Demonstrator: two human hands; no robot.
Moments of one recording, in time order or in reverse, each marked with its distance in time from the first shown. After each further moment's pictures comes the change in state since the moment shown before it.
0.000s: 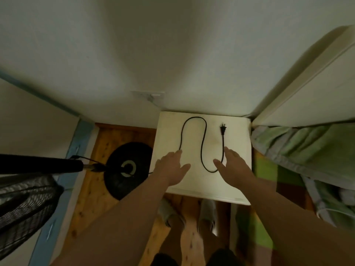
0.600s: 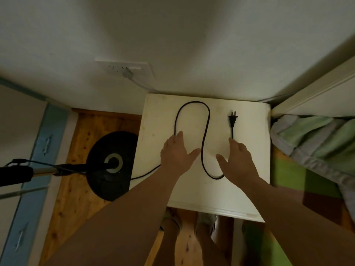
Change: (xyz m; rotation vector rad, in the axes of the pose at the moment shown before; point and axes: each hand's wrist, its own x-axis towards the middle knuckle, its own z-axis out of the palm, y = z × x) left_hand 0.138 0.000 0.065 -0.213 0.189 -0.062; right_hand 0.104 0.039 0.059 0.047 0.117 0.067
